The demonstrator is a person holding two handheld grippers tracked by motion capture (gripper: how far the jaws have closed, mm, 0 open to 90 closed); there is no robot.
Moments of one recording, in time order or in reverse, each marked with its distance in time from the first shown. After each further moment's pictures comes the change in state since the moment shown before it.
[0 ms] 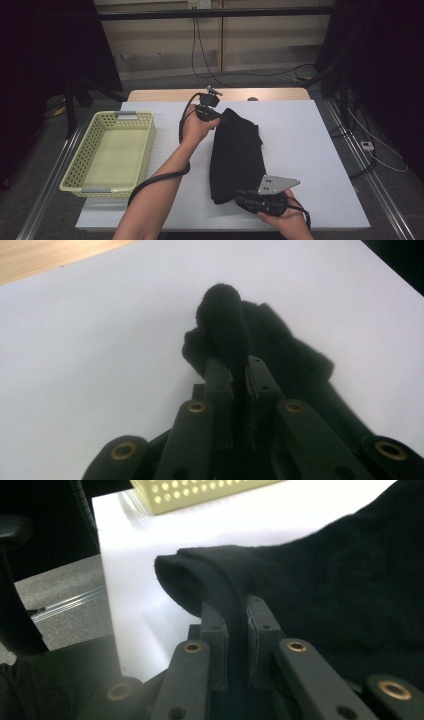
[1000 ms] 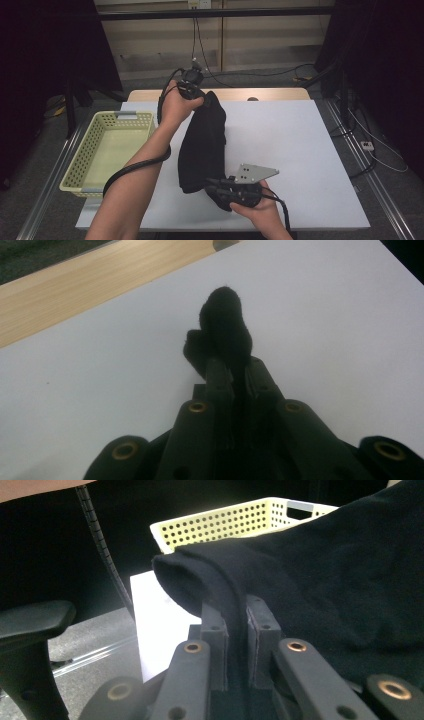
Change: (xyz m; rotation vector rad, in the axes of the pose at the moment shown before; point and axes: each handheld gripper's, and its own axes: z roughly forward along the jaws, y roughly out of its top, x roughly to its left) left arm 0.004 0.035 -0.082 0.064 0.137 -0.010; right arm 0.023 0.057 0.041 -0.187 0.088 0.029
